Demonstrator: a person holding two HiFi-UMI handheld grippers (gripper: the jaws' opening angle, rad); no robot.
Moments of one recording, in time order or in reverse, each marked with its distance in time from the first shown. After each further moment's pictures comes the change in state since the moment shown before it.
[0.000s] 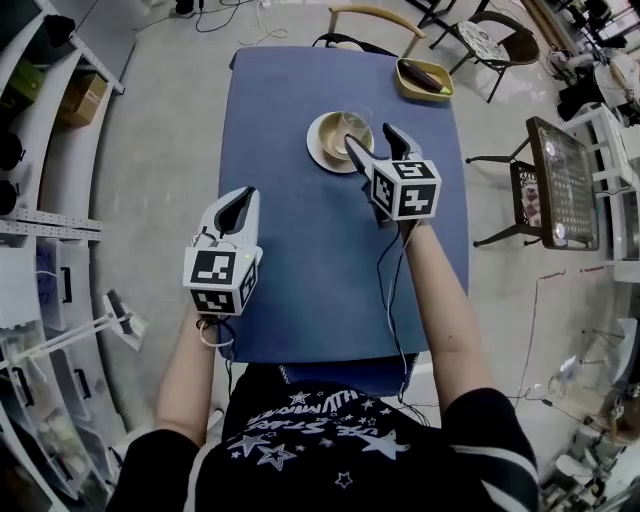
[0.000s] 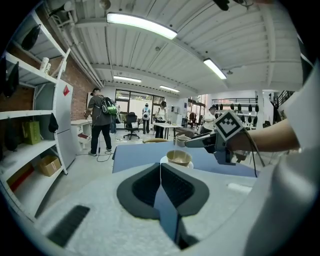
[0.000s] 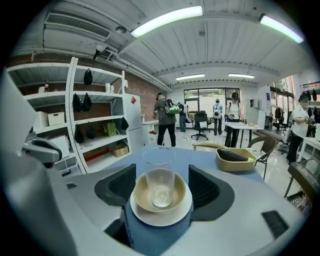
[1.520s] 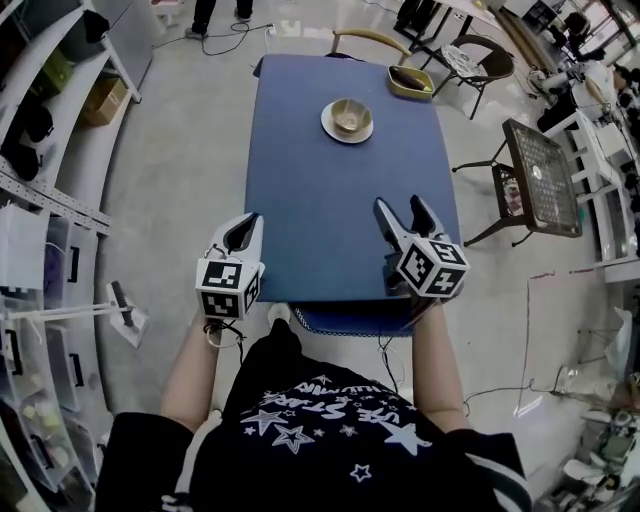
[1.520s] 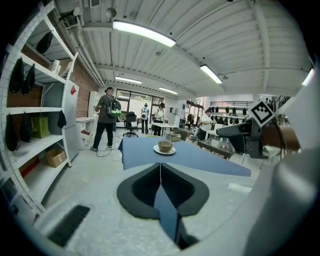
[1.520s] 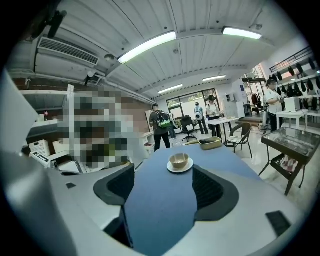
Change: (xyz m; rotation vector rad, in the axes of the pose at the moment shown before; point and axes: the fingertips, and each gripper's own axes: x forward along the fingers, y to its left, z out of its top) left arm -0.175 -0.036 -0.065 -0.030 -0.003 -0.026; right arm -0.255 0.112 -0.050 0.250 -0.130 -0.088
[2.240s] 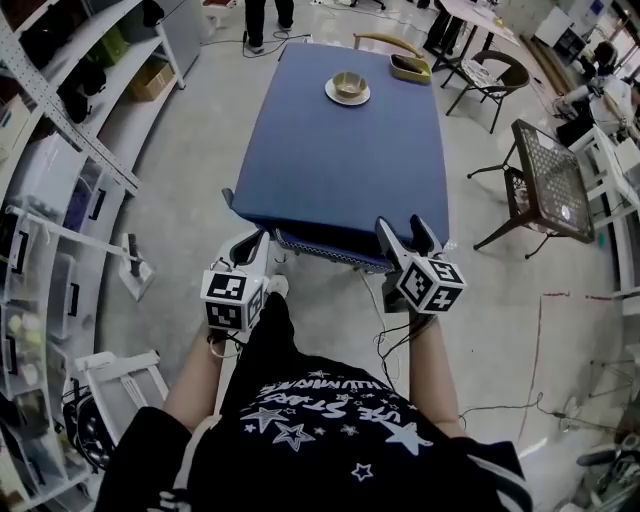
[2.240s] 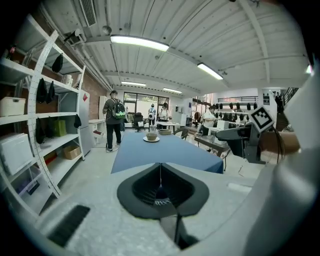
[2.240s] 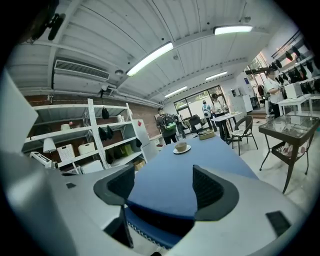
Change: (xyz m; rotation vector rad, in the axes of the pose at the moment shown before) left arm -0.161 -0.190 -0.088 0.004 0.007 0.131; right arm -0.214 -0.027 -0.094 0.049 -0.034 0.155
